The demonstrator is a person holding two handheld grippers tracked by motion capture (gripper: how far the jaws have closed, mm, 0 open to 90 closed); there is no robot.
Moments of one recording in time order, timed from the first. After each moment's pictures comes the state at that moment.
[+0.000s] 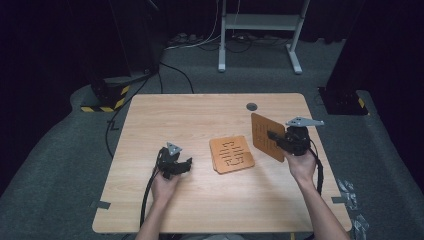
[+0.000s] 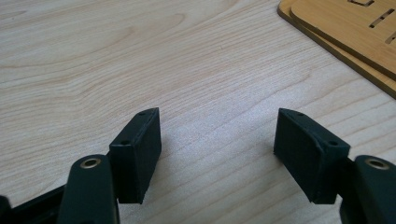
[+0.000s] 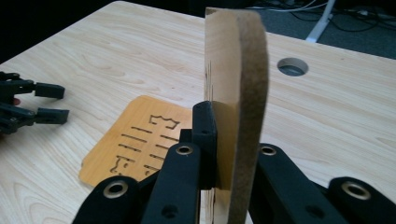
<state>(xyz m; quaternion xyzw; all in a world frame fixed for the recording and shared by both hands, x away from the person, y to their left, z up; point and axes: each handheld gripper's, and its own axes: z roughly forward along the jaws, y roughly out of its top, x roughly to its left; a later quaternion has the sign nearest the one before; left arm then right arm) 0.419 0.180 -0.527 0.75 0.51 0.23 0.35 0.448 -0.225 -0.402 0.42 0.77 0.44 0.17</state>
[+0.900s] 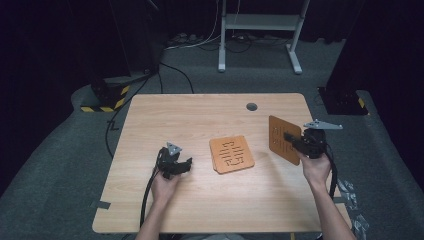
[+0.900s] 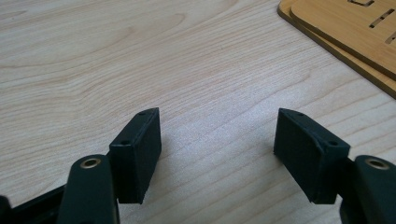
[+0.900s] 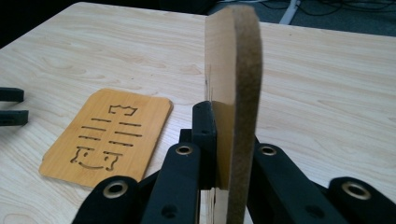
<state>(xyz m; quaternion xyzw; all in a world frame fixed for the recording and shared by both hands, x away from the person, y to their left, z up) 0.420 0.180 -0.527 0.75 0.51 0.23 0.35 0.446 -0.271 -0.414 0.48 0.74 0.43 0.18</state>
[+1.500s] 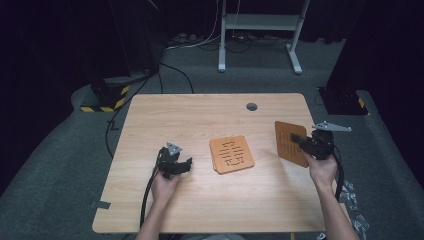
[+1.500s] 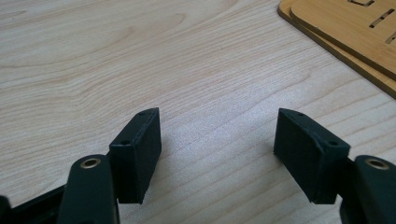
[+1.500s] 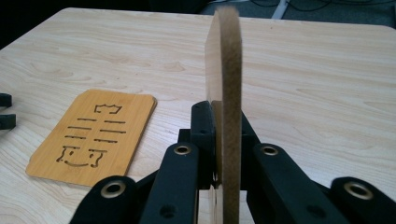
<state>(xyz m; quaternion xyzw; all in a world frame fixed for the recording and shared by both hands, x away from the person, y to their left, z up) 0.420 0.180 -0.527 0.76 0.51 0.23 0.35 0.446 -0.292 -0.419 0.49 0.73 0.43 0.18</state>
